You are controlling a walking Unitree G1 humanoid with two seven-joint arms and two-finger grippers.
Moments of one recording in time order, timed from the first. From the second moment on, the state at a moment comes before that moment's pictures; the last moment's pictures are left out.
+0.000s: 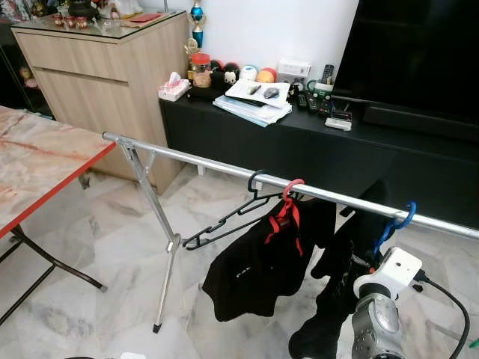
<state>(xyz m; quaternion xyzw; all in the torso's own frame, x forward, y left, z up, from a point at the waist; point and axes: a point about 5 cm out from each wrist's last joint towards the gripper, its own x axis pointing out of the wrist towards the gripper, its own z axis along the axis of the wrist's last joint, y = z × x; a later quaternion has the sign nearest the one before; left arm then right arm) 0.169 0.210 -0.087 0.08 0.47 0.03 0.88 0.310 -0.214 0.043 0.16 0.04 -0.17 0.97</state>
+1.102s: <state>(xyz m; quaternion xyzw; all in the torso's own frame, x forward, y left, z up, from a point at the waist) 0.168 0.209 -0.087 0.08 0.47 0.03 0.88 0.314 -0.213 0.038 0.14 0.10 -0.16 0.97</state>
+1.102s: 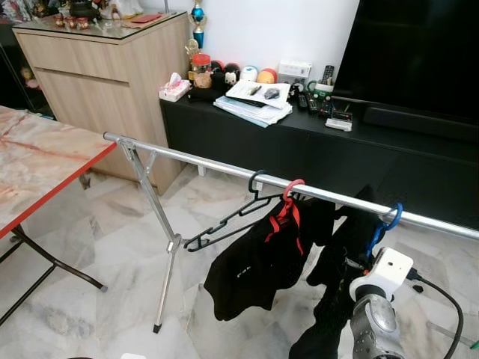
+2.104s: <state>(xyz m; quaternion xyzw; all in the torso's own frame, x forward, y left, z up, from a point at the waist) 0.165 0.210 -0.088 0.08 0.48 0.03 0.88 0.318 -0.212 0.037 0.15 0.13 -0.15 0.97</state>
